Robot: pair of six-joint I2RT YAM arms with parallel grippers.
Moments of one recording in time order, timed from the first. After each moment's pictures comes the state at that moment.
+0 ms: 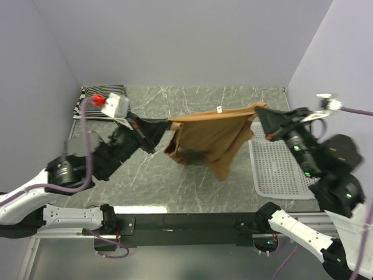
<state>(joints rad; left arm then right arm) -1.28 0.95 1.40 -0.38 -0.62 -0.43 0.61 0.73 1.32 -0.50 0.24 0.47</state>
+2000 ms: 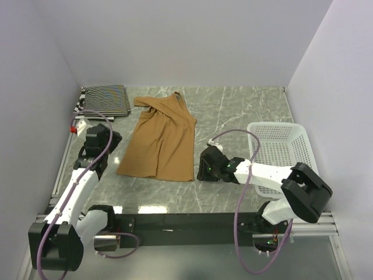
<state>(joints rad) -0.05 0.96 0.64 -0.18 -0.25 -0.88 0.81 1.38 0.65 -0.25 0.09 0.82</state>
